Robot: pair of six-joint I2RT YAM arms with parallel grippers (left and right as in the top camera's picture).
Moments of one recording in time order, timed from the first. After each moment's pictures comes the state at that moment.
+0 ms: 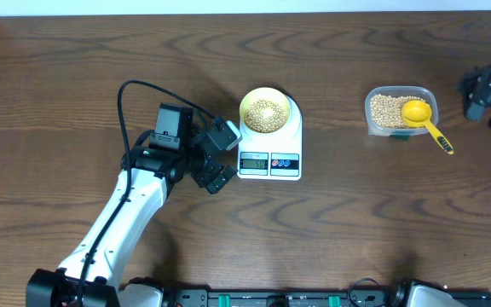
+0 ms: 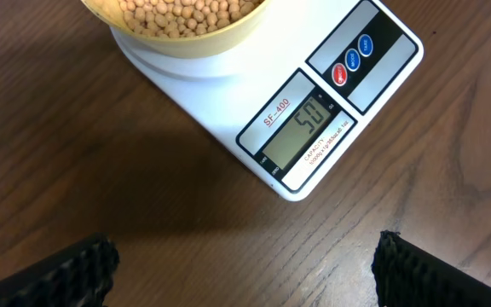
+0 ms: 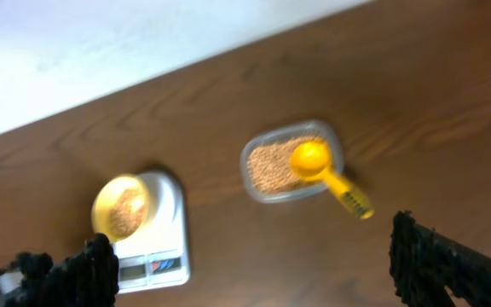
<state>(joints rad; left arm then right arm) -0.24 1.39 0.89 -0.57 0.37 0.60 -0.26 1.33 2.05 -1.44 -0.25 0.12</state>
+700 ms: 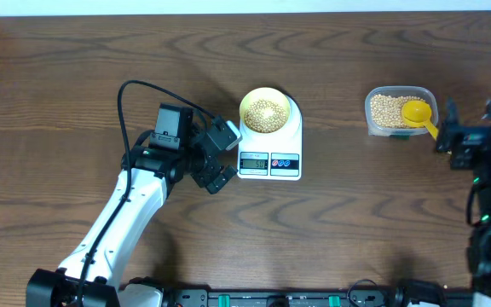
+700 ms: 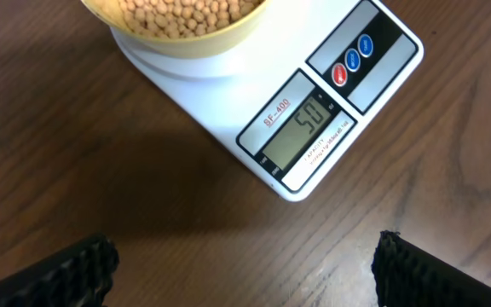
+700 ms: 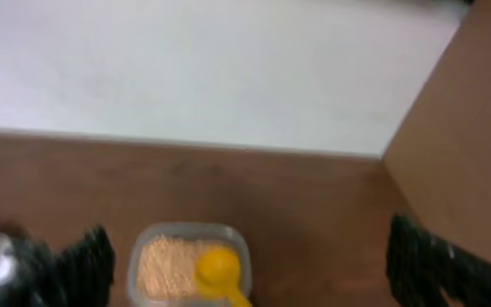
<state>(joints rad) -0.24 1.39 0.89 -0.57 0.37 0.60 -0.16 0.72 0.90 -0.37 -0.02 -0.18</state>
